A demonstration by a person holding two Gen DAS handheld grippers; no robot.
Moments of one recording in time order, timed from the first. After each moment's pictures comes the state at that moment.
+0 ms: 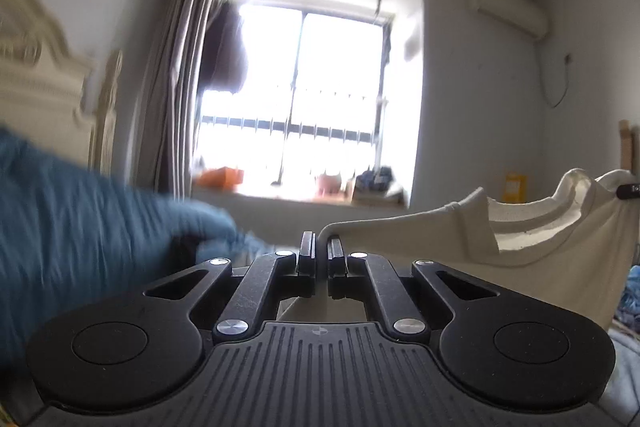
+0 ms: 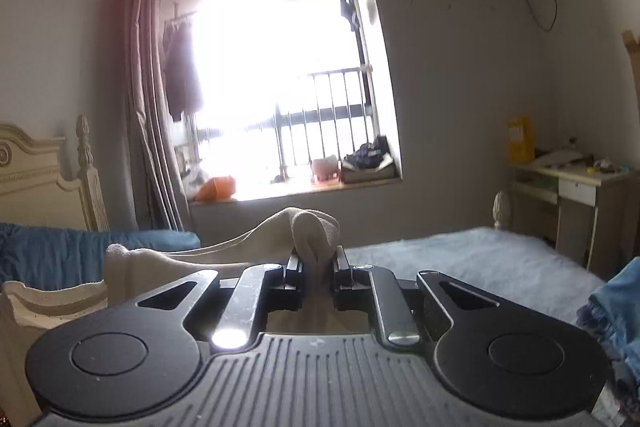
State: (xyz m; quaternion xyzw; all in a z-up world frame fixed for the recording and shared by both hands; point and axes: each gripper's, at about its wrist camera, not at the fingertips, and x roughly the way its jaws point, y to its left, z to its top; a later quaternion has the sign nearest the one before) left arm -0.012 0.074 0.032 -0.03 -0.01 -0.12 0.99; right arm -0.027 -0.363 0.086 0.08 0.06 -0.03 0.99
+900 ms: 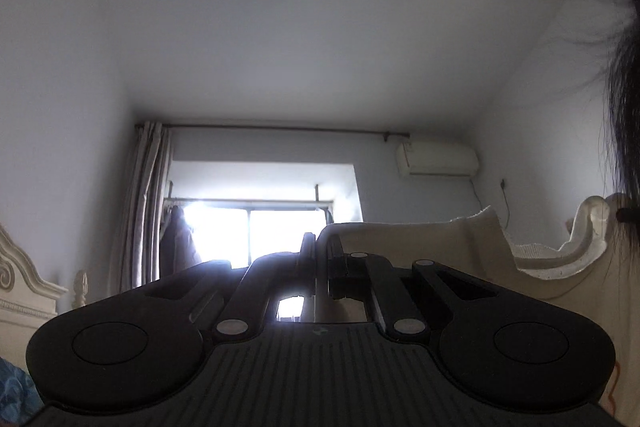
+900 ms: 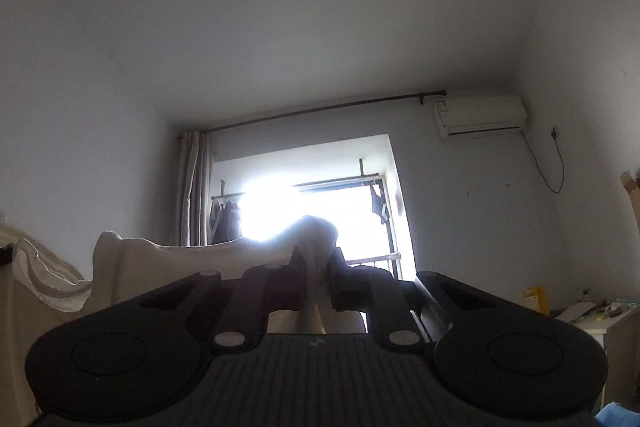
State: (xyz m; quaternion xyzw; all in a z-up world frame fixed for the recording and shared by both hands) left arm -0.078 0.033 0.177 0.02 -0.23 -0.17 0.96; right arm -0.188 -0.393 0.195 0.06 -0.19 0.00 0.98
